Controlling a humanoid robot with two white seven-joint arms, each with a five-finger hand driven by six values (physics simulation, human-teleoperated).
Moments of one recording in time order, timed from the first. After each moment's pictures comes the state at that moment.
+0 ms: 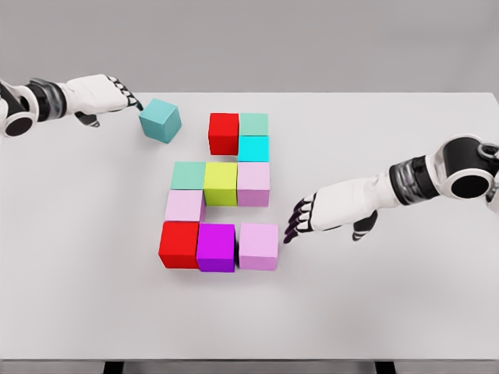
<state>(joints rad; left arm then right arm) -1.18 0.52 -1.20 -0.56 -0.82 -0.61 -0.06 -1.13 -0.84 1.41 -1.57 0.18 -0.61 0.59</state>
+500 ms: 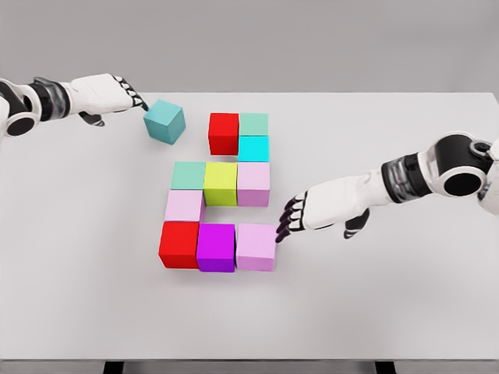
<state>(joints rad) -1.18 0.54 -1.21 -0.62 -0.82 -0.61 -0.06 -1.13 -0.82 1.40 -1.57 0.18 -0.61 0.59</state>
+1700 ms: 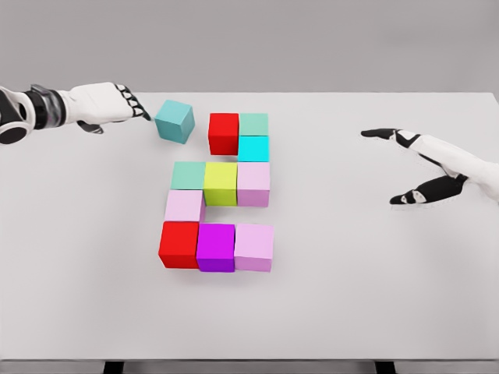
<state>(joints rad) -1.15 0.62 -1.24 -0.78 -0.82 -0.61 -0.06 -0.29 -0.82 0.28 -1.45 -0.25 -0.61 0.59</state>
